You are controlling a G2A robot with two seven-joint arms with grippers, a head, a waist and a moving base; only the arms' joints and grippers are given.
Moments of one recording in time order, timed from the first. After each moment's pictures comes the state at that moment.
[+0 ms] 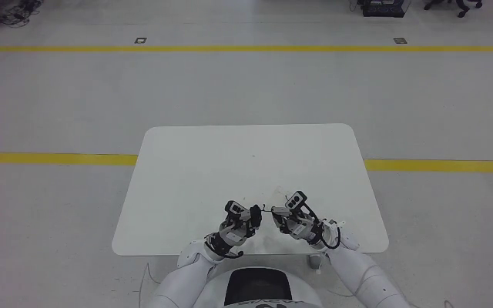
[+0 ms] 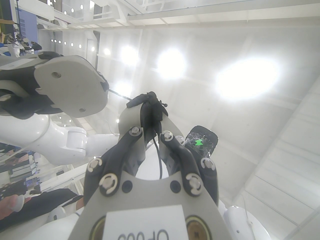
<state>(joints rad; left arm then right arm) 1.58 -1.41 -1.08 -1.19 -1.12 -0.34 -1.29 -1.45 -1.28 1.05 -1.04 1.12 -0.15 1.39</state>
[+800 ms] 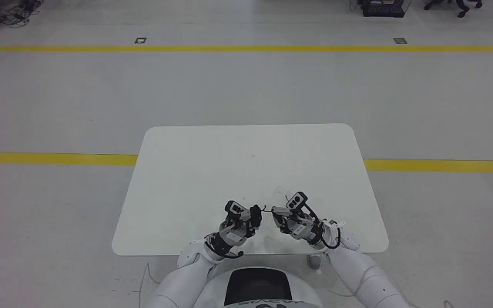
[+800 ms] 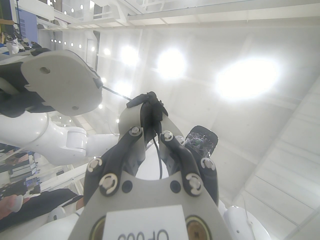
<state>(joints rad) 1.58 -1.41 -1.08 -1.19 -1.12 -0.34 -1.29 -1.45 -1.29 1.06 -1.02 1.11 -0.15 1.39</state>
